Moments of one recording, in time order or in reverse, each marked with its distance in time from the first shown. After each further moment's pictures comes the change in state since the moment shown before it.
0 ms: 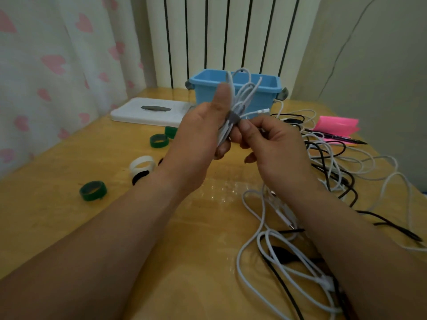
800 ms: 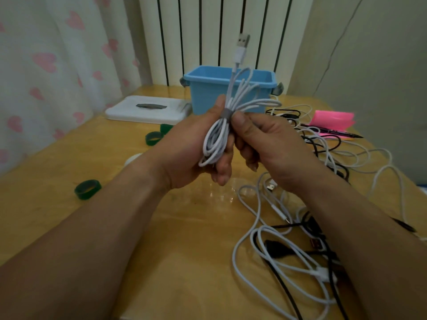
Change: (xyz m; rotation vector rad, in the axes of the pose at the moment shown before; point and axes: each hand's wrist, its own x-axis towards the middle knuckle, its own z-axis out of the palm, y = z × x) left_hand 0.005 -0.005 -0.014 -0.107 -0.351 -0.240; right_hand 0.005 -0.005 -0.014 0.223 -0.312 0.021
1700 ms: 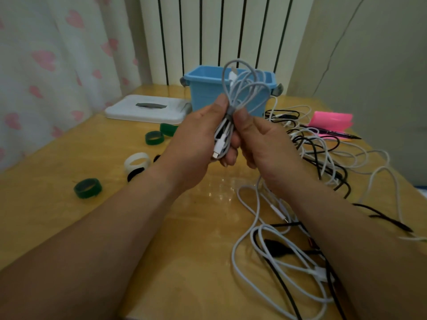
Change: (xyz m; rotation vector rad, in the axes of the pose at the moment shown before) left_hand 0.008 -0.008 0.014 0.005 0.216 0.196; right_hand 0.002 0.013 0.012 -0.010 0.160 0.076
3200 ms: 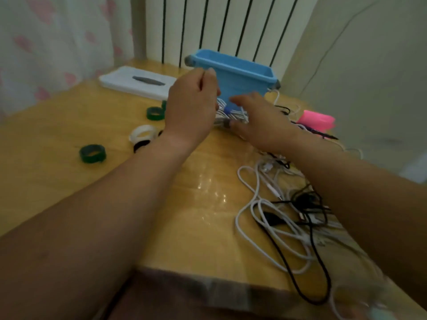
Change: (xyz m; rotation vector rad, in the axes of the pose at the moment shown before) left_hand 0.007 0.004 -0.024 0.457 0.519 0.216; right_hand 0.046 -0.011 -0.011 -1.177 -0.214 -0.085
